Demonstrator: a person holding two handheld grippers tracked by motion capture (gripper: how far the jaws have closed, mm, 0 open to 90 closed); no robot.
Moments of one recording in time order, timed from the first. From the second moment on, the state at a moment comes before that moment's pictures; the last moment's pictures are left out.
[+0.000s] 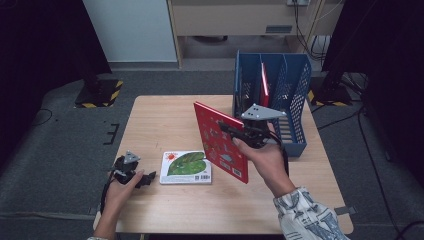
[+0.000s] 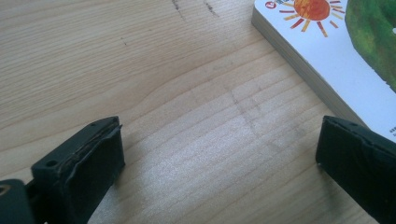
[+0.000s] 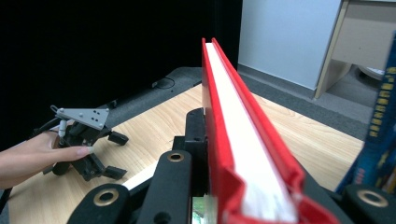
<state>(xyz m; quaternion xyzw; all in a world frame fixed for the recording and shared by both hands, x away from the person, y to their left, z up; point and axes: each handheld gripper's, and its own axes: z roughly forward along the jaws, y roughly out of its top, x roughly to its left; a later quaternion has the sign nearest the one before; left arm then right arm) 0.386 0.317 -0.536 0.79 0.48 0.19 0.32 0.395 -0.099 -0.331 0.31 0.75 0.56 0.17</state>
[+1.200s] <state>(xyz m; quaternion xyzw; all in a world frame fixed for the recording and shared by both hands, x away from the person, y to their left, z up) 0.384 0.317 -0.537 0.79 0.48 0.20 0.32 0.369 -0.163 -0.306 0.34 0.73 0.56 0.18</state>
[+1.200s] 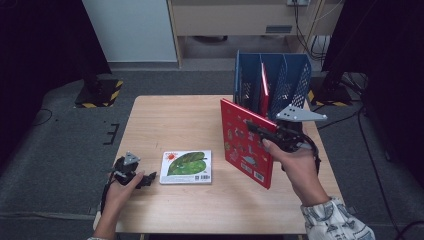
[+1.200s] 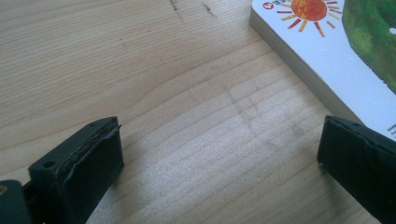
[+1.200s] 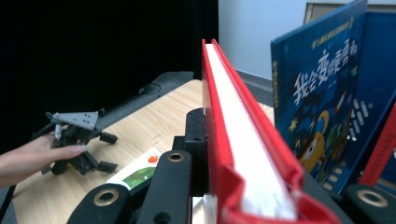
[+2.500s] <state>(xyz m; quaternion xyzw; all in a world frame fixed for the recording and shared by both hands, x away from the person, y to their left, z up) 0.384 0.316 -0.537 0.79 0.48 0.20 0.32 0.367 -0.230 -0.266 0.40 0.70 0.54 0.23</state>
